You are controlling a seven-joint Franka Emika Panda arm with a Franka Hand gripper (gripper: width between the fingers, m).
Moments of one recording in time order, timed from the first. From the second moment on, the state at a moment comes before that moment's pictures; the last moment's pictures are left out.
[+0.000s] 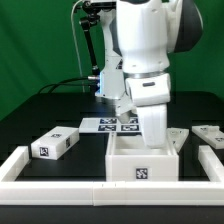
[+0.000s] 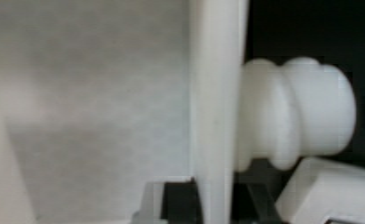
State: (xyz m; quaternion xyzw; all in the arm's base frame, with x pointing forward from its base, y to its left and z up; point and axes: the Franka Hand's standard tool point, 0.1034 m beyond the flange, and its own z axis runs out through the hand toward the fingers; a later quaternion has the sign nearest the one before) arm 0.504 0.051 0.020 -0.72 -0.69 -0.02 0.06
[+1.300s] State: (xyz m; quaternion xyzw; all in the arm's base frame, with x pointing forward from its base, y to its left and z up) arm 0.528 0.096 0.019 -0.70 -0.71 -0.06 0.03
